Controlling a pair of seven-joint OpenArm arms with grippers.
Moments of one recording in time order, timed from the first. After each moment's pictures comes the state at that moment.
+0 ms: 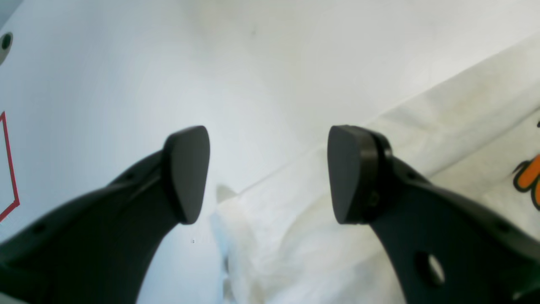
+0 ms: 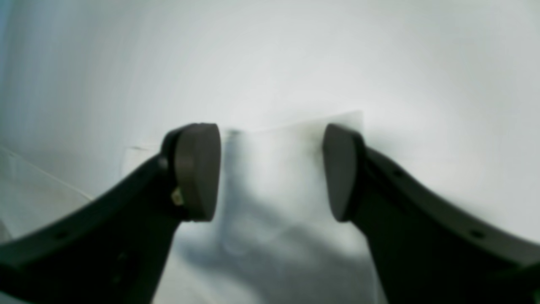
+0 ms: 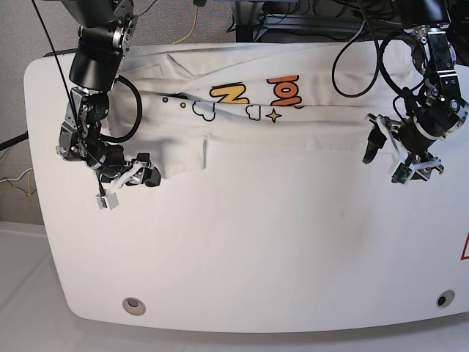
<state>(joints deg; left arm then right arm) 7.5 -21.3 -18.4 106.2 -16.6 -42.1 47.6 13.8 12.5 19.5 63.2 30.2 31.6 -53.0</state>
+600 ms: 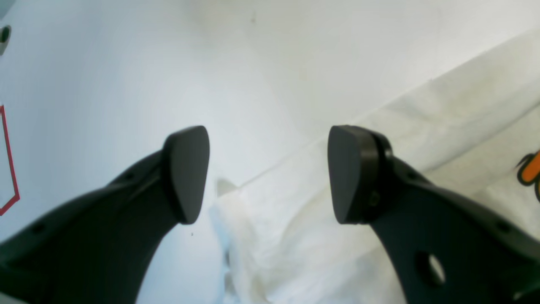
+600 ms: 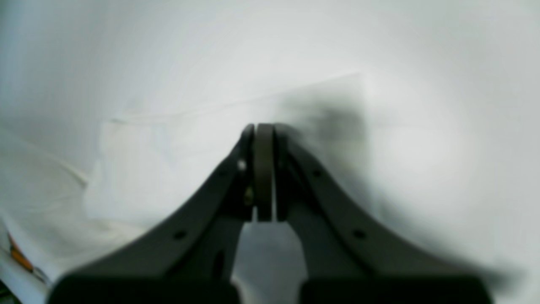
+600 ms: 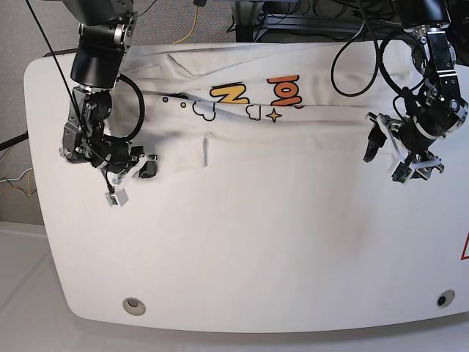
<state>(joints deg) 7.5 -21.3 -18.5 106.2 -16.3 -42.1 48.6 13.1 12.1 16.8 67.6 30.2 31.8 -60.3</state>
